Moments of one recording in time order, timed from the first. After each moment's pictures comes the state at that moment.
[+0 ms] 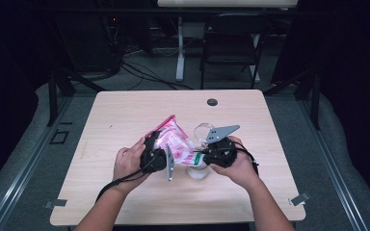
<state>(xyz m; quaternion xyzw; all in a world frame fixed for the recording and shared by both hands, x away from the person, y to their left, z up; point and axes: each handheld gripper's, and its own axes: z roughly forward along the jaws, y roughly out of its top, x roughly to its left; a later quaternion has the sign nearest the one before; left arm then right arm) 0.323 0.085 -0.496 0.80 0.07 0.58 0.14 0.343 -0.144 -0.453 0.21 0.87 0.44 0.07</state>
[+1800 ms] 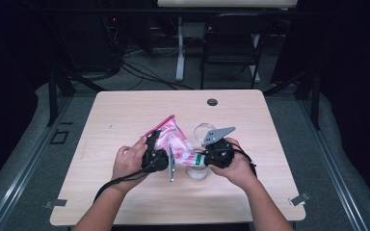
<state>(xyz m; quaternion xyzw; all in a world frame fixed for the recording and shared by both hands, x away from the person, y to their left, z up) 0.324 0.082 -0.497 0.80 0.05 0.59 0.10 0.349 -0.140 -0.468 0.22 0.88 0.41 0.07</state>
